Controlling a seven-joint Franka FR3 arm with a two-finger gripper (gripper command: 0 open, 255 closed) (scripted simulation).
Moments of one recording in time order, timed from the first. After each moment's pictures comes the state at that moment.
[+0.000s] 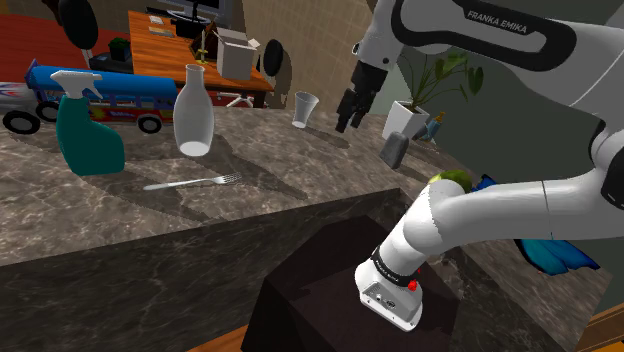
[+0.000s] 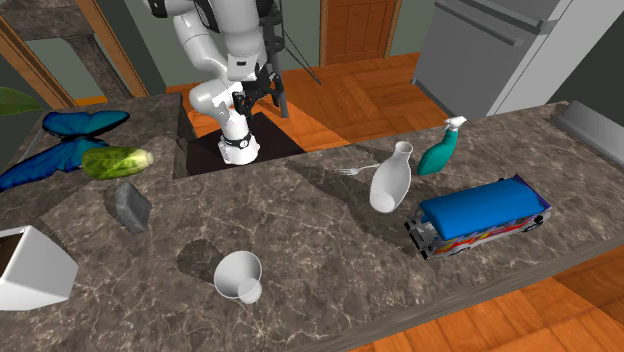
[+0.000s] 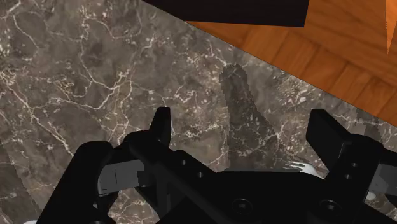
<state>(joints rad) 0.00 -0.80 -0.03 -2.44 0.08 1.59 -0.08</state>
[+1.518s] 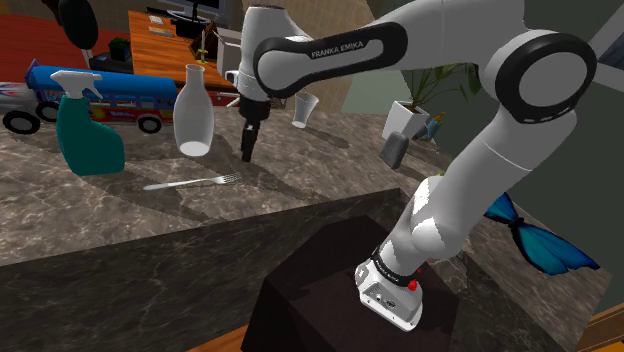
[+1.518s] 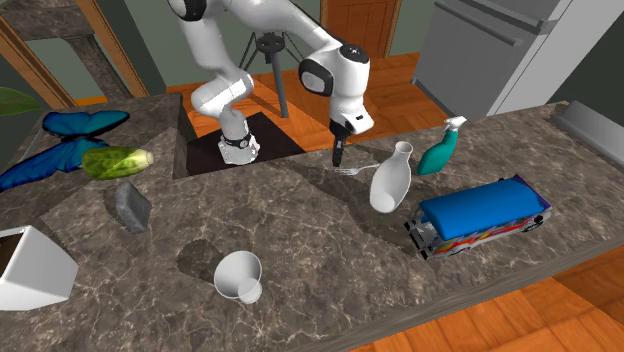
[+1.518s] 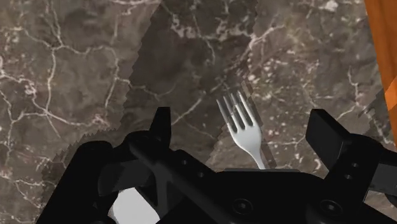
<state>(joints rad) 0.21 -0.10 0.12 -2.20 0.01 2.07 -0.39</state>
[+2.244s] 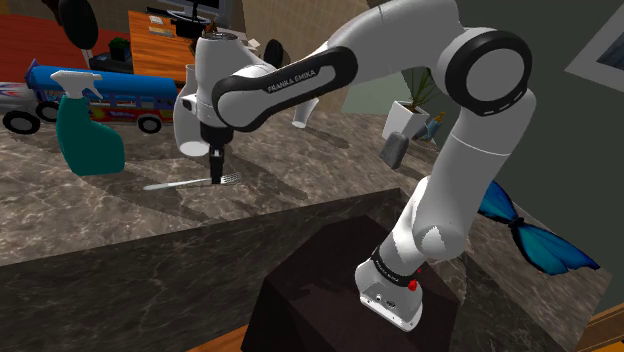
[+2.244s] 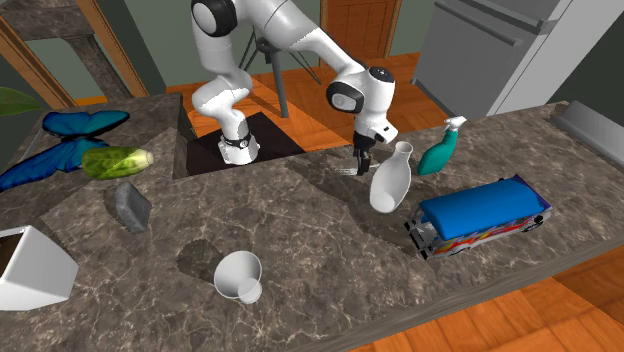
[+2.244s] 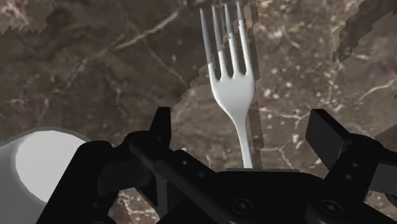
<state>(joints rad) 0.27 0.15 0.18 -2.08 -0.08 2.20 -0.44</state>
